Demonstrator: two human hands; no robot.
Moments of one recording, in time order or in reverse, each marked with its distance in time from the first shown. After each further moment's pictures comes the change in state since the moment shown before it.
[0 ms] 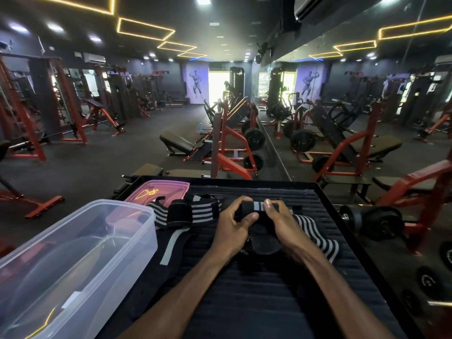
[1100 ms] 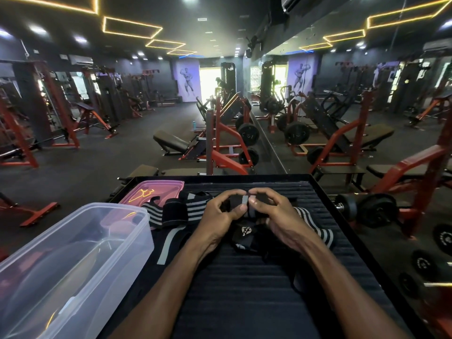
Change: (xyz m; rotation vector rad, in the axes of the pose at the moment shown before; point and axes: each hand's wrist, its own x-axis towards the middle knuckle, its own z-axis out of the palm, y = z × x) left_hand 0.012 0.012 -0.024 -0.082 -0.118 -0.158; right_hand 0.000 -0.008 -0.003 0.280 -0.116 -0.010
